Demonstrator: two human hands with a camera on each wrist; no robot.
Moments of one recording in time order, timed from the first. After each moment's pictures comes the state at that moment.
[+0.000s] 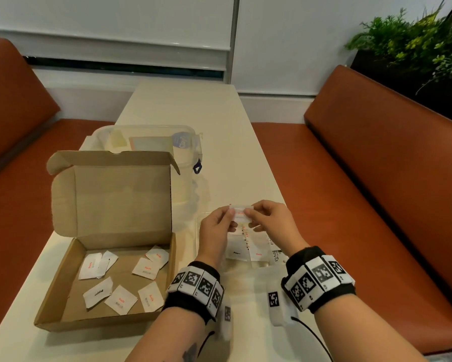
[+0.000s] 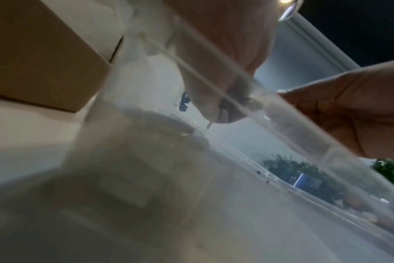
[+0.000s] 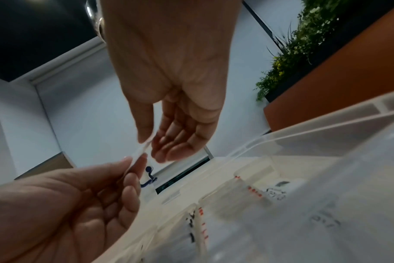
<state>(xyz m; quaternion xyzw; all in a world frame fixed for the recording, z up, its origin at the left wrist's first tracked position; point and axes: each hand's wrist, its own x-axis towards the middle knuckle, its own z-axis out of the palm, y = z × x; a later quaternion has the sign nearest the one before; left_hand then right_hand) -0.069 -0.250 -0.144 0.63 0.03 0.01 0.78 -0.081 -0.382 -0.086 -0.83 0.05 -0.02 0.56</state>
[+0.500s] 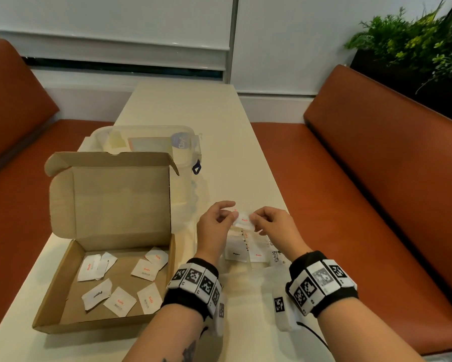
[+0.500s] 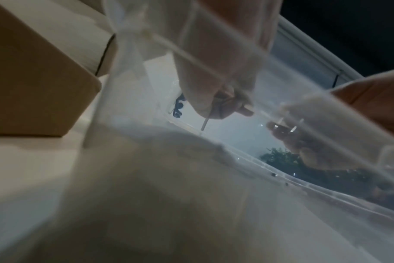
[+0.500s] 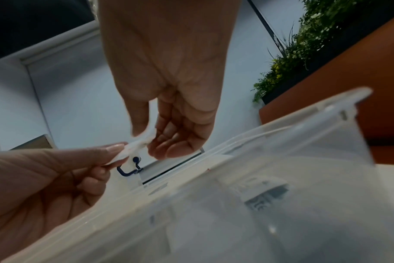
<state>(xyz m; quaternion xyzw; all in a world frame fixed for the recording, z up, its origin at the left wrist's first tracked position) -0.065 -0.247 -0.135 0.69 0.00 0.05 0.72 -0.083 -0.393 -0.098 -0.85 0.06 0.00 0.52</state>
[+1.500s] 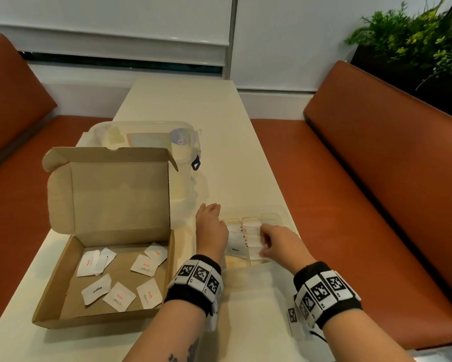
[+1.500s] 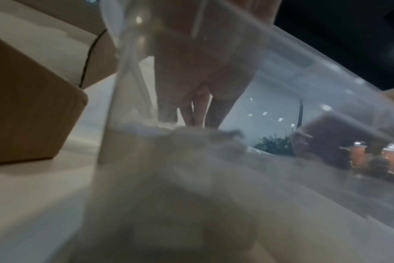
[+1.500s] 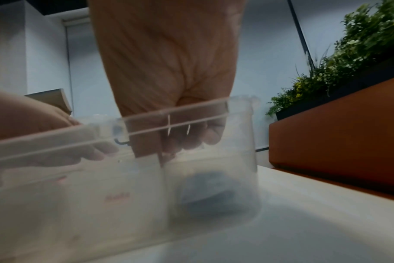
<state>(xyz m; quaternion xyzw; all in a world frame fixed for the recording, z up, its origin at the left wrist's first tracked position) -0.063 -0.243 -0.145 0.90 0.00 0.02 0.43 -0.100 -0.409 -0.124 -0.98 -0.03 0.09 0.16</state>
